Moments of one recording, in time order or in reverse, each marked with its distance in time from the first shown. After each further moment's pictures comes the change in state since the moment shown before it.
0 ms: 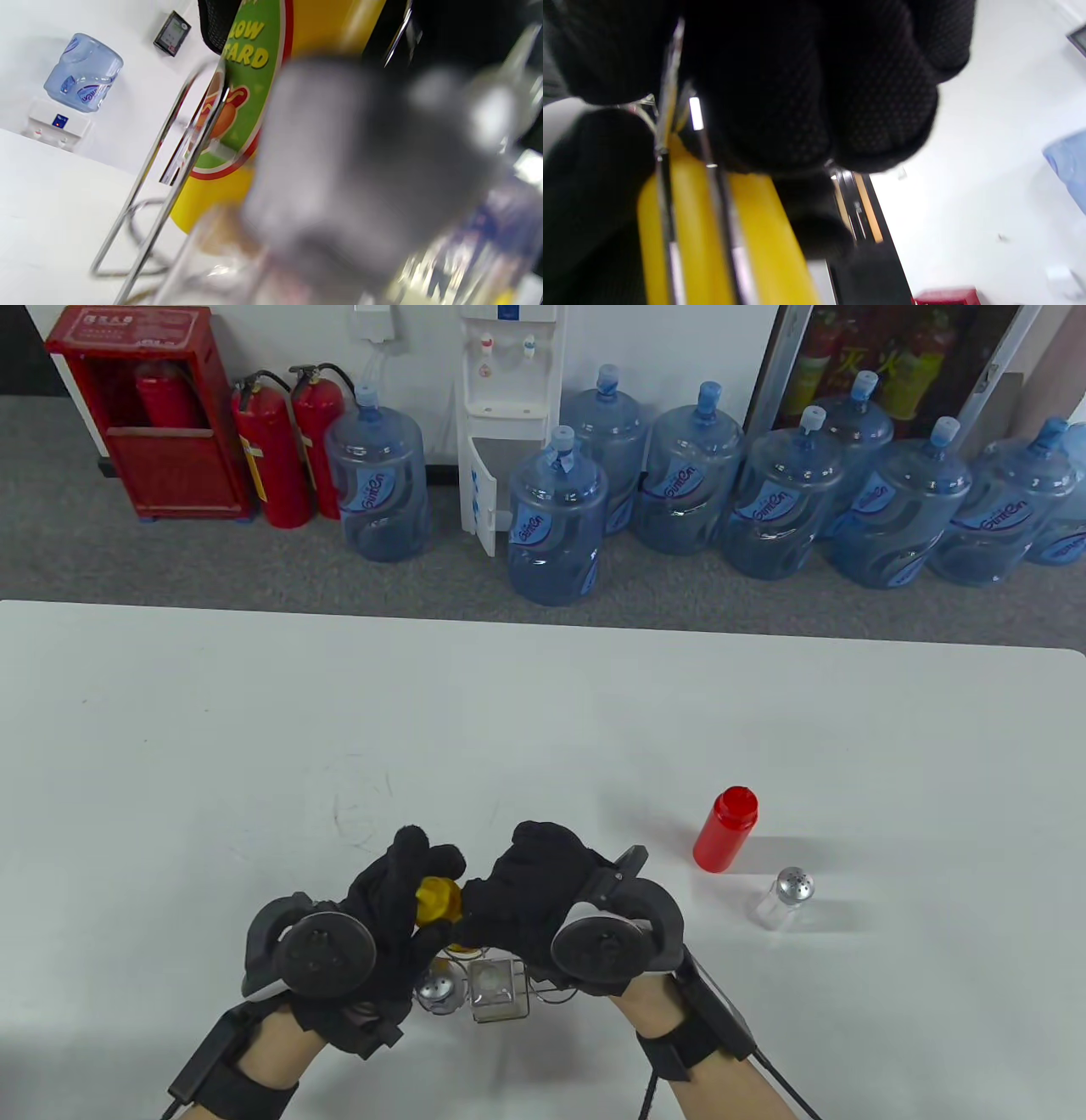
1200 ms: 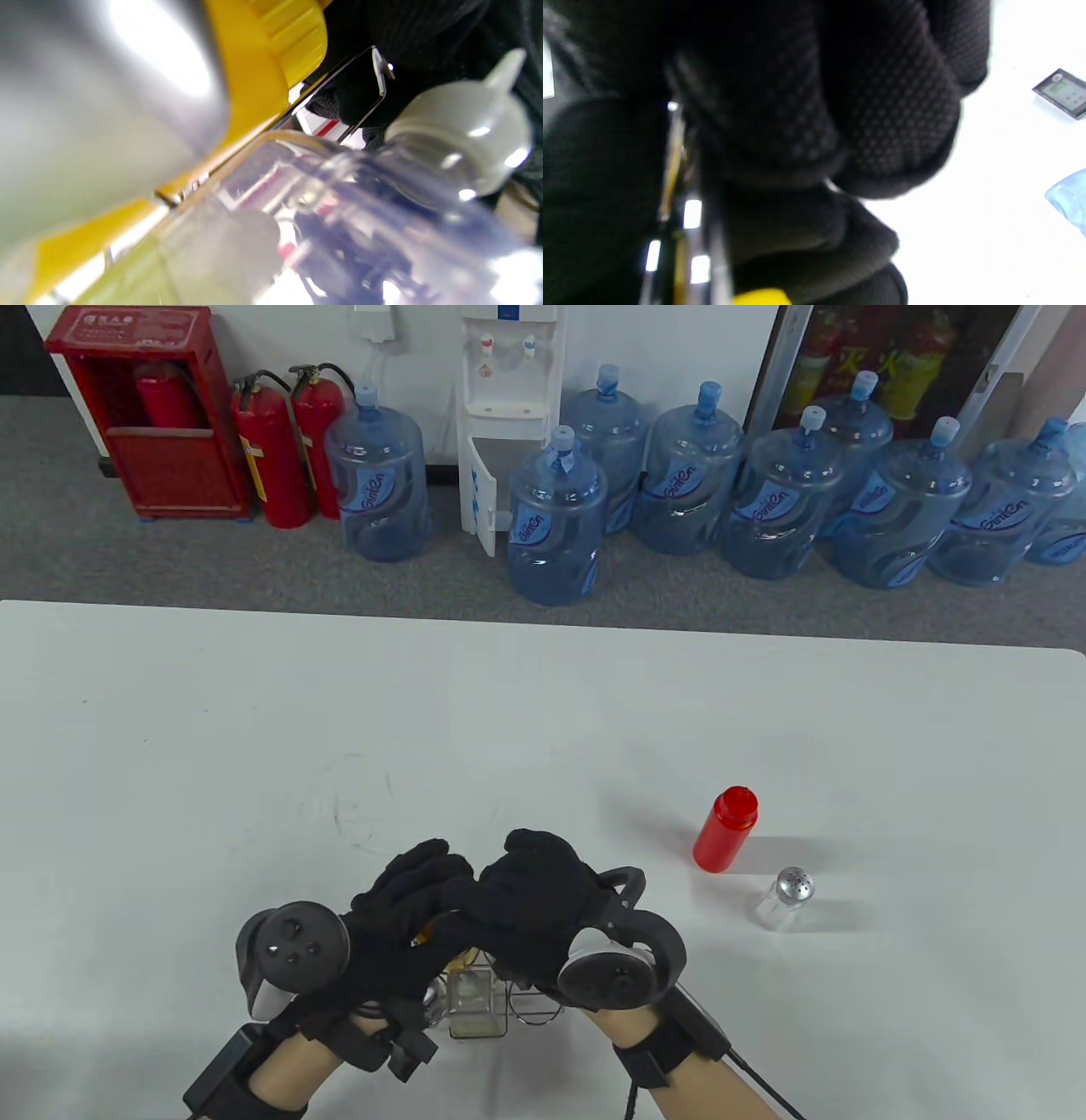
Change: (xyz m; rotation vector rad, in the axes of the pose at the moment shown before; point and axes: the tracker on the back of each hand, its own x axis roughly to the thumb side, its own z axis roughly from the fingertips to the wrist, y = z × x) left_hand 0.000 0.002 0.011 0.231 0.160 0.372; right_hand 0.009 0.005 0.008 -0.219 0.056 -0.069
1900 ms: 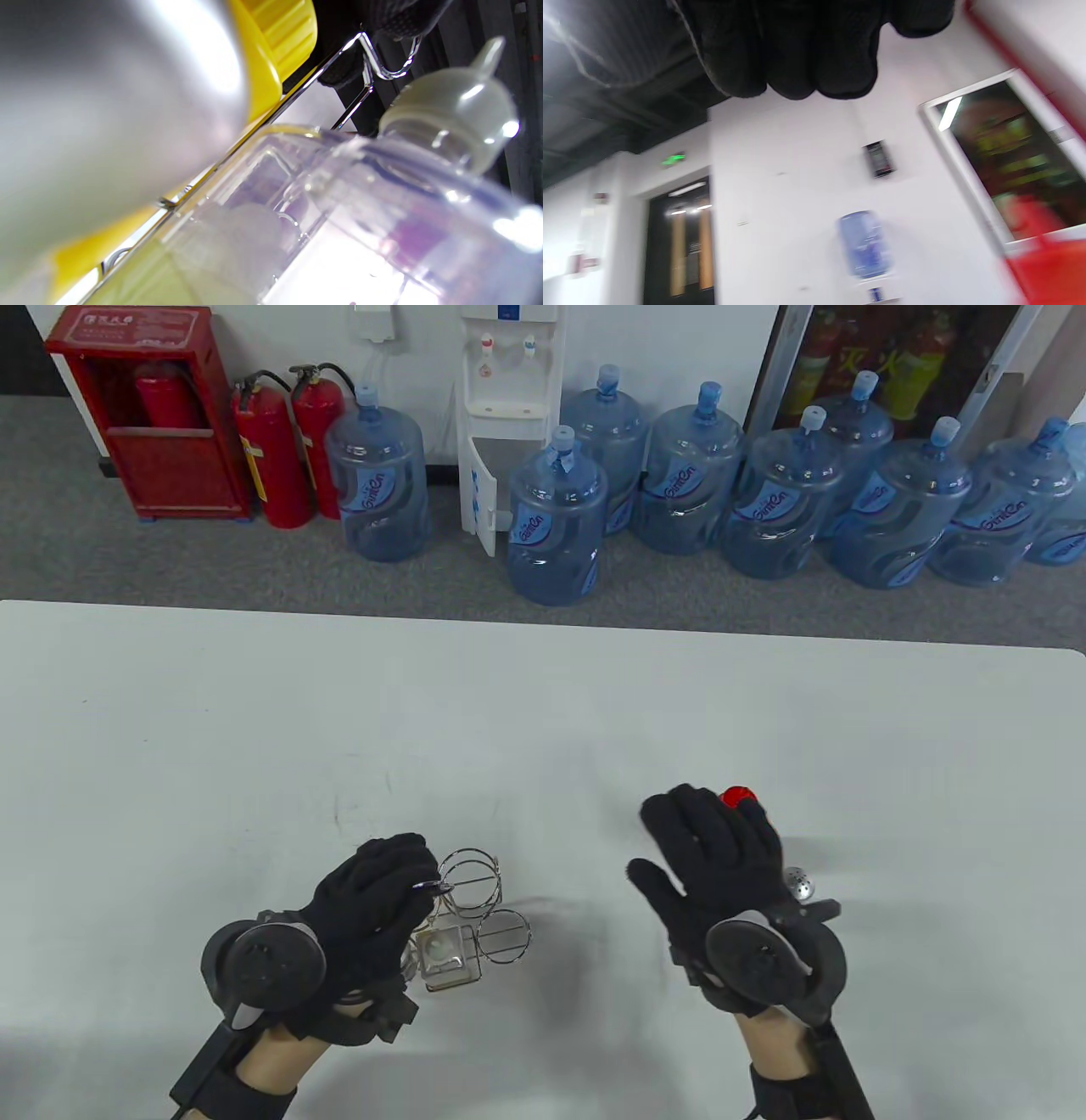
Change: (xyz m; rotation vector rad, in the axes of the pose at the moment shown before) left_hand -0.011 0.026 0.003 0.166 -0.051 -0.144; right_hand -0.088 -0.126 0.048 0.007 0.391 0.559
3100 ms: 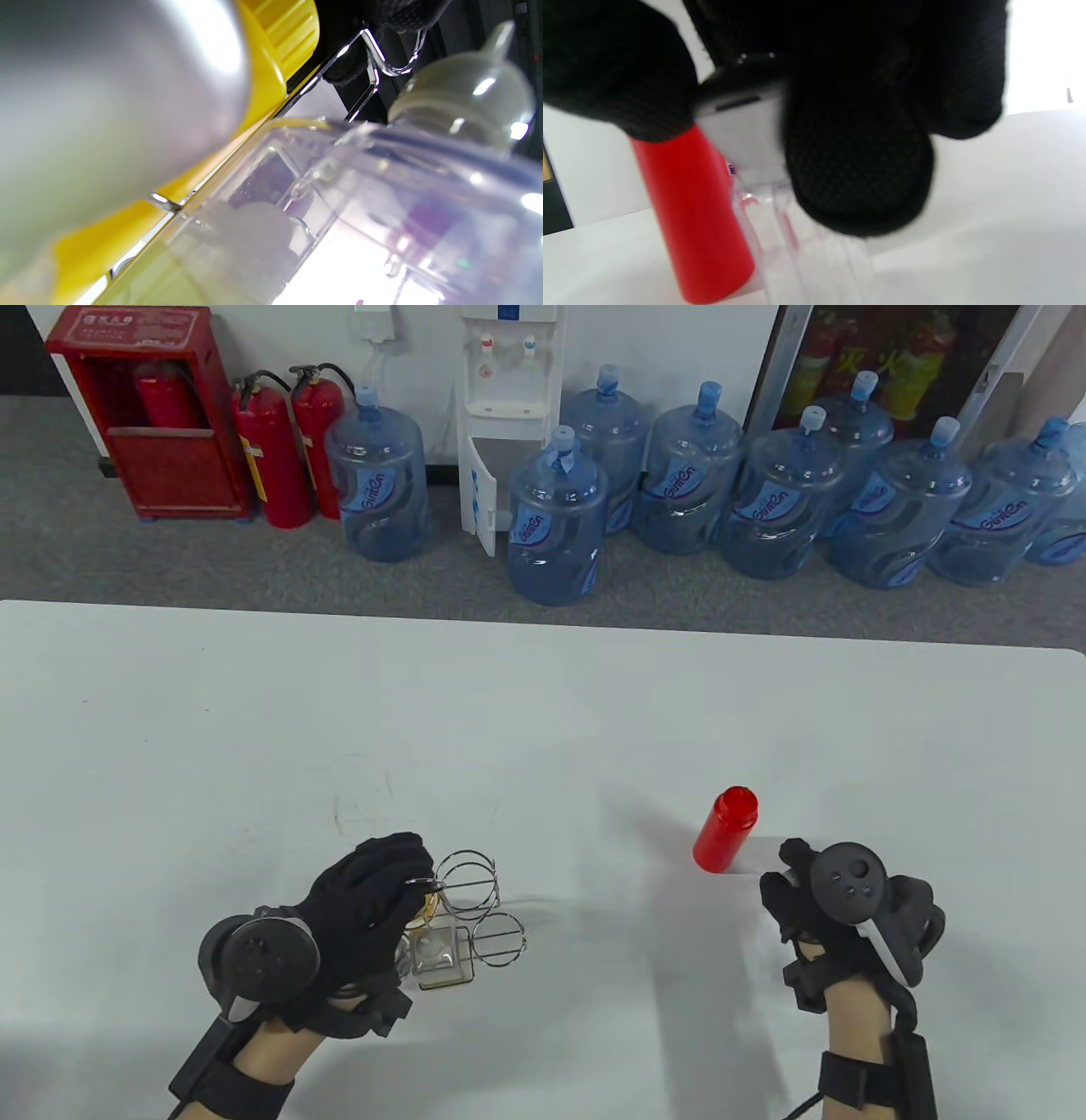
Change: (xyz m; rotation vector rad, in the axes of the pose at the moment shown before) left_hand -0.008 -0.001 0.000 -0.001 -0.008 -0.005; right_hand -0.113 0.027 0.008 0.461 0.356 0.207
